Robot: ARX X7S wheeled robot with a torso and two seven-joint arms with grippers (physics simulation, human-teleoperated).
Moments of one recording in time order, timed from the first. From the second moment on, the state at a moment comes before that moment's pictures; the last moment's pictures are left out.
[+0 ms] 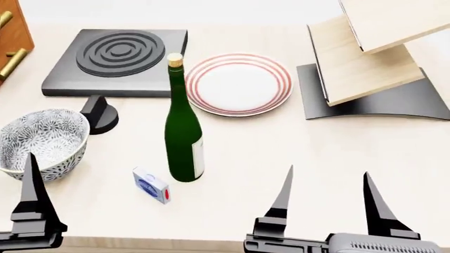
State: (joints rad) left arm -0.04 -0.23 0.06 0.54 -0.18 -0.14 -0.25; right arm 0.08 0.19 -0.11 -0.46 0.18 0.20 0.26
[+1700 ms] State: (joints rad) left arm -0.04 -0.28 -0.03 0.56 -0.26 -0.14 -0.33; right arm 0.10 0.24 -0.16 -0.48 0.20 0.19 0.32
